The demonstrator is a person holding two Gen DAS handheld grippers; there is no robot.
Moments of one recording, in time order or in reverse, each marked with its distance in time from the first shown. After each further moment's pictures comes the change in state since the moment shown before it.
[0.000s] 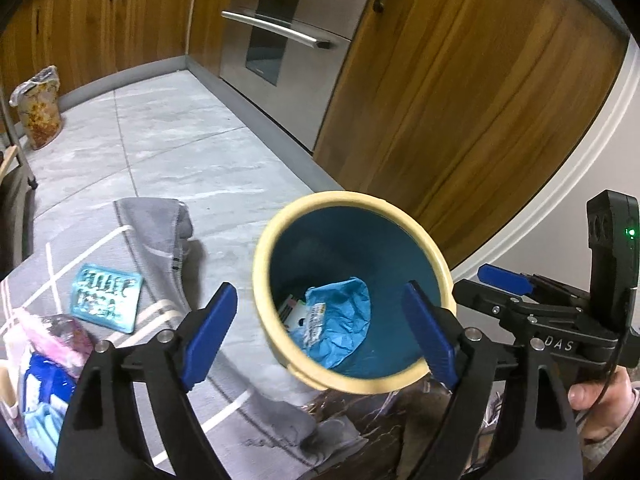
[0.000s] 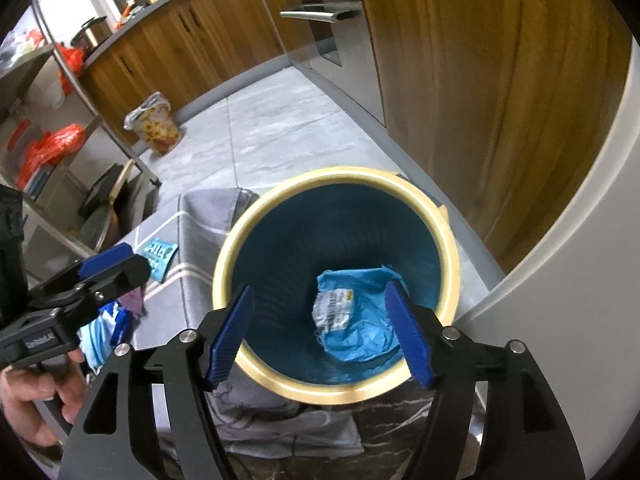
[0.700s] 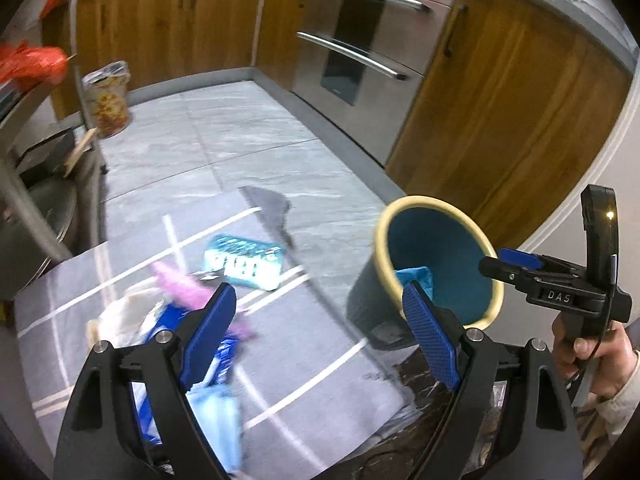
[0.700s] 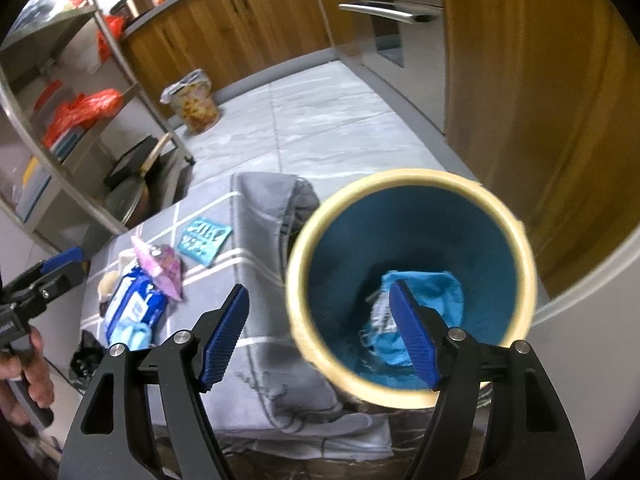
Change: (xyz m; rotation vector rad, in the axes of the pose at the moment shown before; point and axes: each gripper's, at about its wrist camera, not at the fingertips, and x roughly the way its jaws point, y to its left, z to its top) left arm -0.111 0.101 -0.042 -0.082 -0.056 0.160; right arm 0.016 0.082 -0.004 -0.123 0.023 0.074
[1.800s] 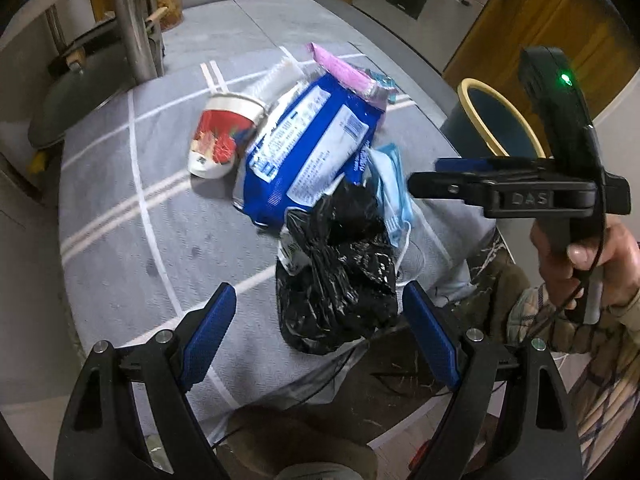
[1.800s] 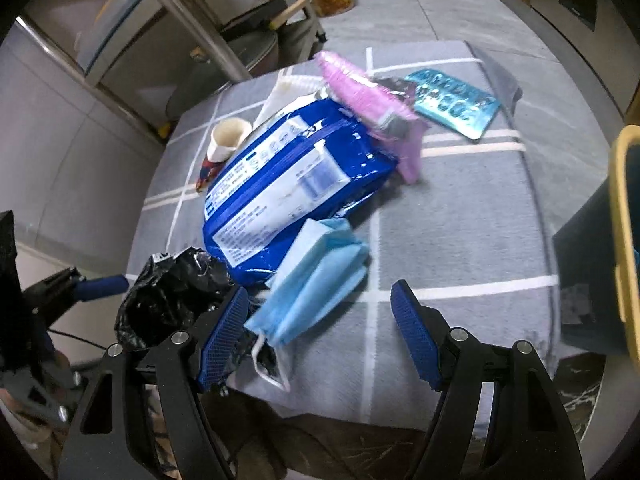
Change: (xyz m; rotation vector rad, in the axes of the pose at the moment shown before) left arm -0.054 0.117 -0.162 -0.082 0.287 0.043; right arm 0.111 0.219 -0.091 -0.249 0.339 0.257
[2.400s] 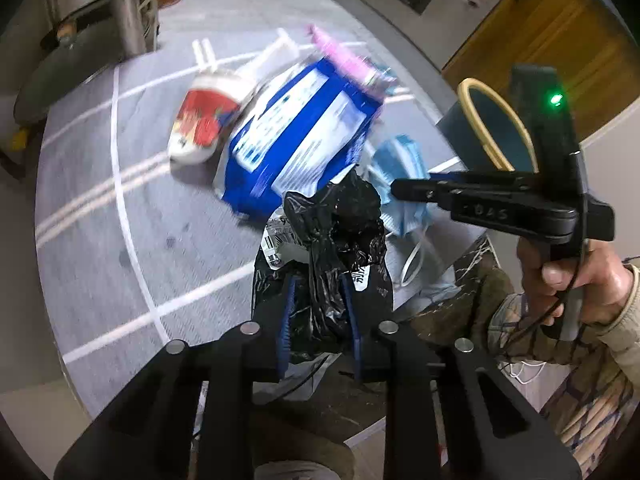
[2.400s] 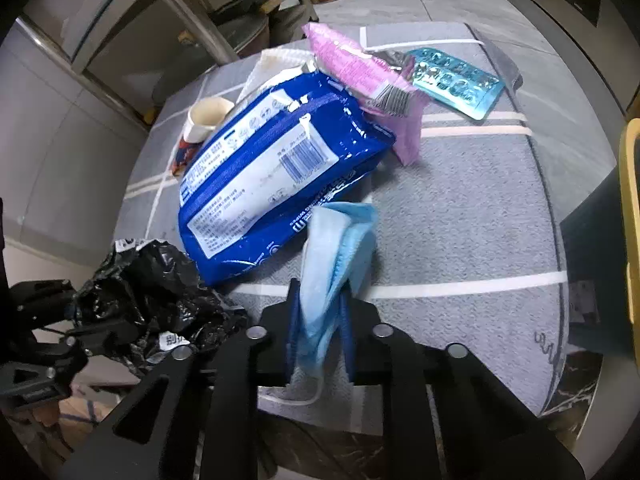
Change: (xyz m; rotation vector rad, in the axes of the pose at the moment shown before) left arm 0.006 -0.001 0.007 -0.053 0.032 -0.062; right arm 0.015 -0.008 -0.004 -0.004 0.031 -0.032
